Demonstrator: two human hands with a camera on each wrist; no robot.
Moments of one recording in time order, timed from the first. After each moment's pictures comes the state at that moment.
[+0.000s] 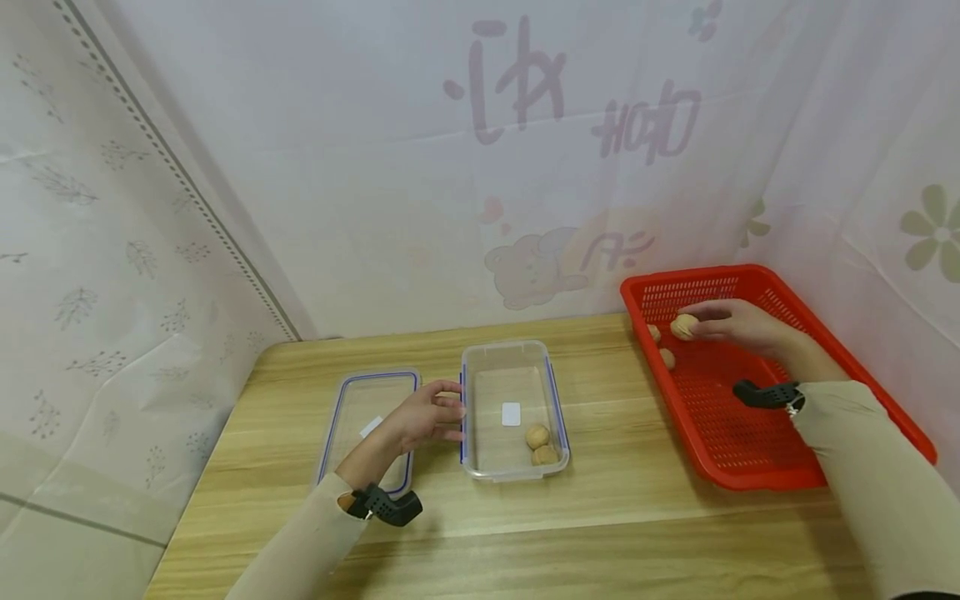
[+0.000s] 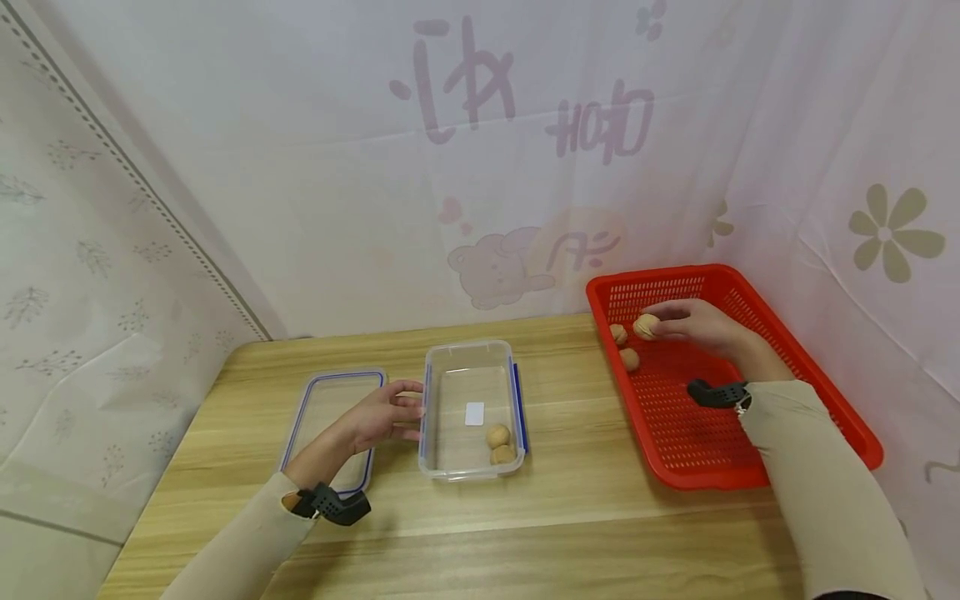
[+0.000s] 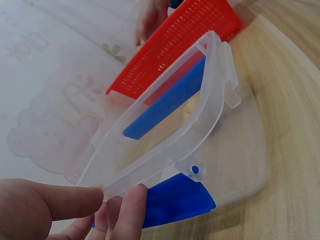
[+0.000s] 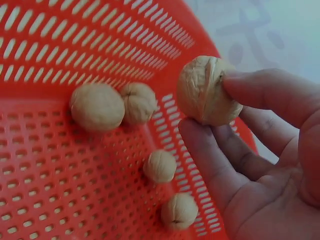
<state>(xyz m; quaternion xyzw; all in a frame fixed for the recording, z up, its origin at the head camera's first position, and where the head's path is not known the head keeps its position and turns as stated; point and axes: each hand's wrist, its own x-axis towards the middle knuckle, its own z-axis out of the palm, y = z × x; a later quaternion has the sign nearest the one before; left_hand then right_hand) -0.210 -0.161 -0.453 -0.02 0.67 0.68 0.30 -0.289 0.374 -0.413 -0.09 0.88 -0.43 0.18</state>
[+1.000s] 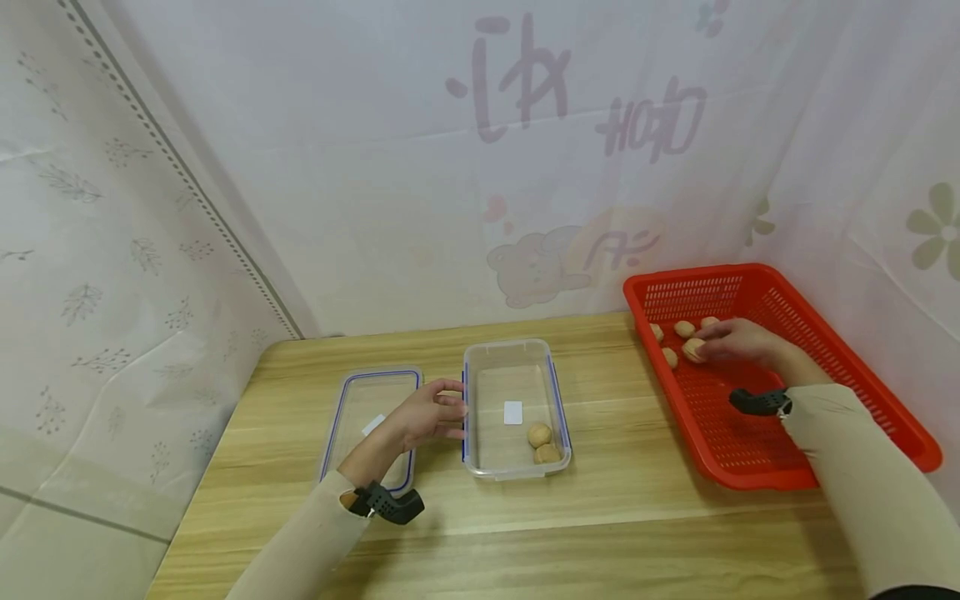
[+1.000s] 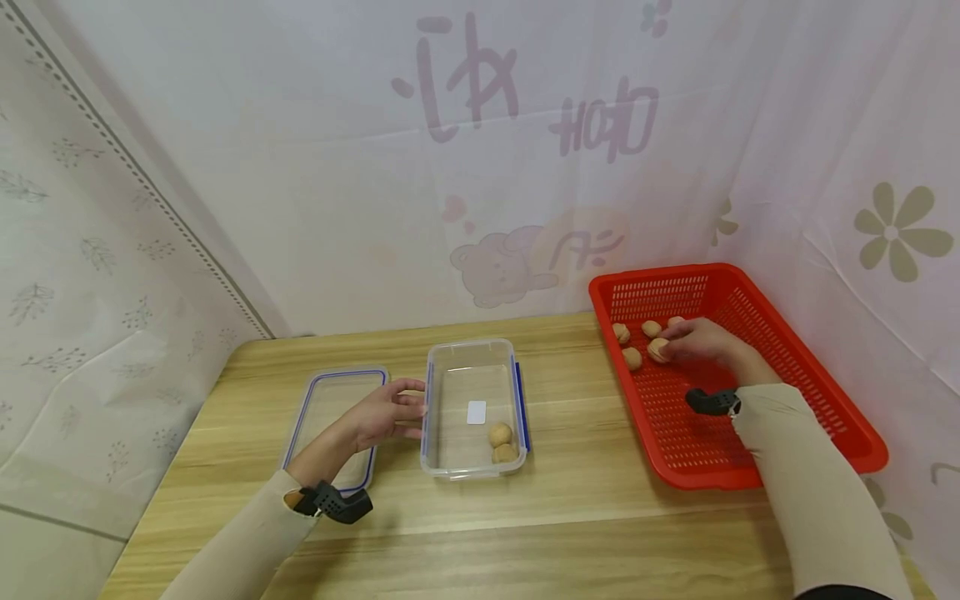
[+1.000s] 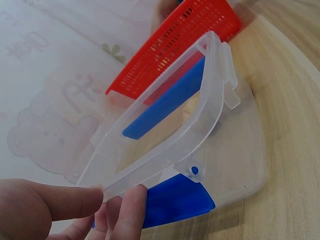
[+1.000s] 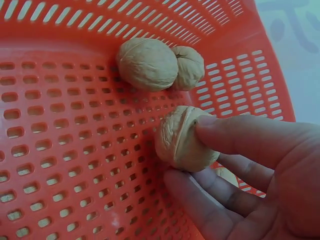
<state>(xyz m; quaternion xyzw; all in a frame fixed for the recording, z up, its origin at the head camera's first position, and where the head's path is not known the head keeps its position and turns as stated) -0.212 -0.162 -0.454 -0.03 0.68 0.67 0.30 -0.292 0.386 -0.442 -0.04 0.90 -0.39 0.22</state>
